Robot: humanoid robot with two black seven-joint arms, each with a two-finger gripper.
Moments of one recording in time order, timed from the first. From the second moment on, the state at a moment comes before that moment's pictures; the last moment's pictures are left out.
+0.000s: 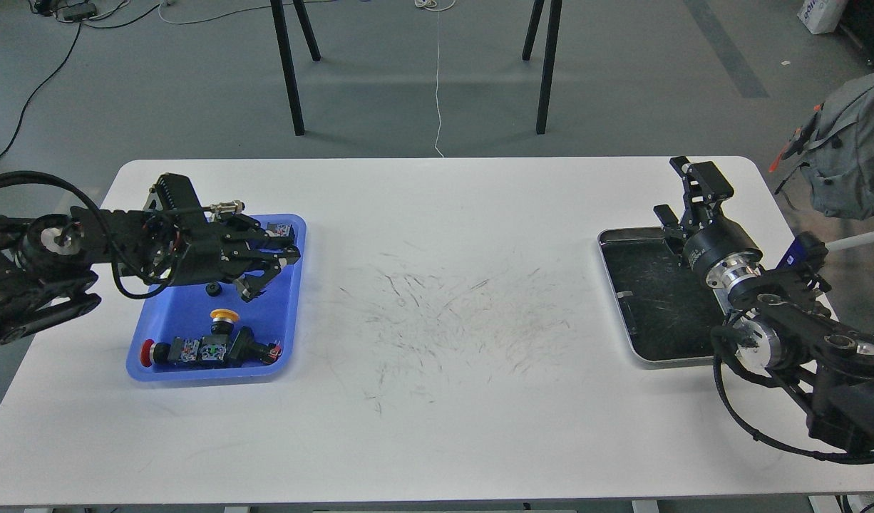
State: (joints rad) left arm -1.20 0.62 0.48 -0.90 1.73 0.35 -0.49; right arm 0.63 -0.41 0.52 0.76 -0.40 0.02 0.49
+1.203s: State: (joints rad) left arm -1.02 0.60 0.42 -0.77 1.70 0.35 -0.49; right arm 0.67 -0.35 0.63 0.76 -0.40 -0.01 0.49
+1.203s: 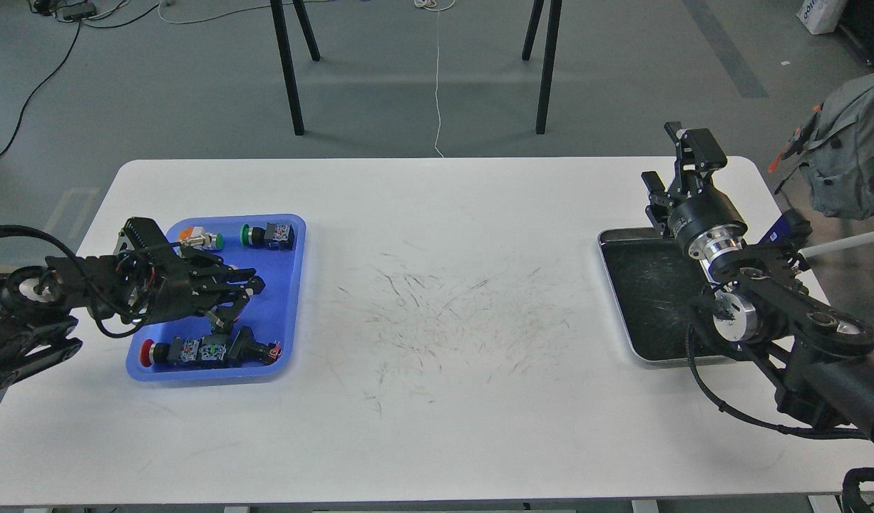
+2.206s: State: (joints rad) left arm -0.99 0.58 0.42 -0.70 1.67 0.35 -0.49; right arm 0.66 -0.33 0.66 0.76 -0.40 -0.01 0.49
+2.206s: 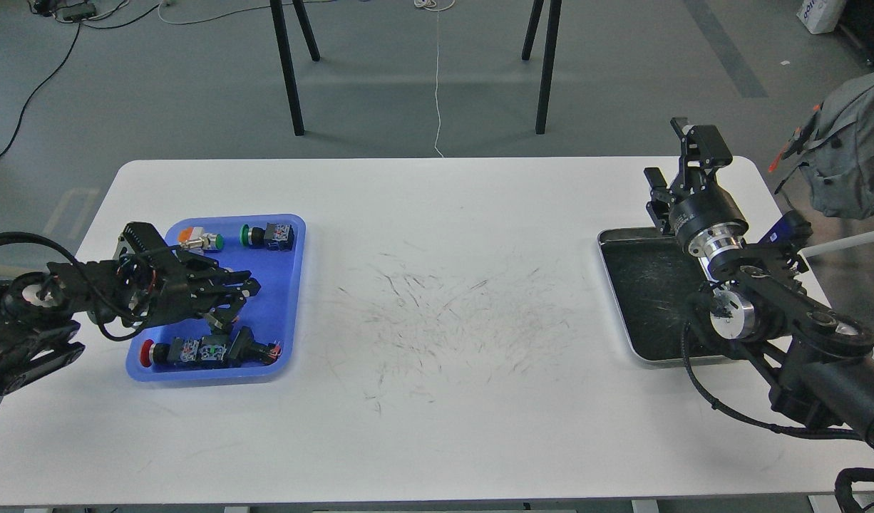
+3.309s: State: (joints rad) left arm -0.99 0.59 0.23 -0.73 0.90 0.24 -0.49; right arm 0.66 -0.33 0.65 0.77 -0.40 -0.01 0.49
